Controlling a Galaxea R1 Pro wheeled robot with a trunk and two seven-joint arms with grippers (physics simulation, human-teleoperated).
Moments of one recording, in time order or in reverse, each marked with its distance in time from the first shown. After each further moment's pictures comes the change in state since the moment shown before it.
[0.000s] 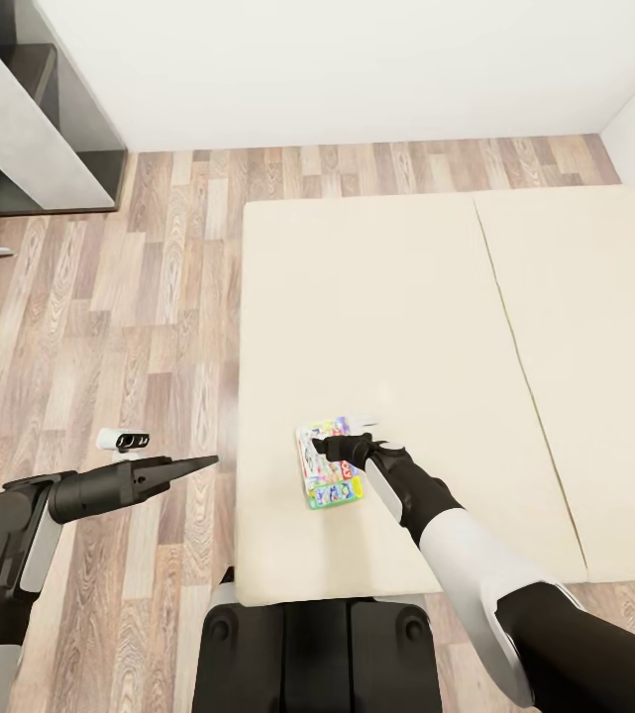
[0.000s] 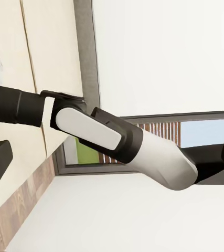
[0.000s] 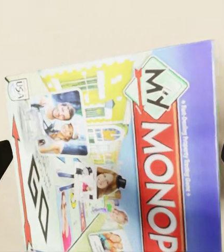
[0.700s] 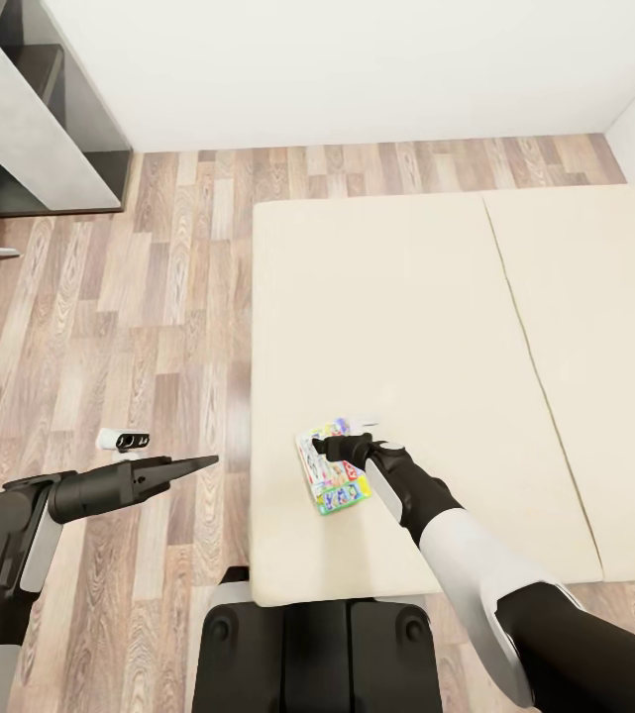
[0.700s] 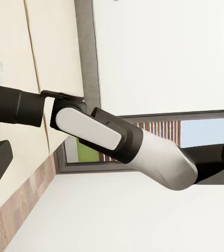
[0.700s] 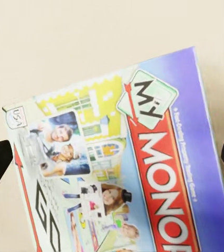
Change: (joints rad) left arm 0.000 0.000 0.000 0.000 0.000 0.000 0.000; right arm 0.000 0.000 0.000 0.000 0.000 0.000 0.000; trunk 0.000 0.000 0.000
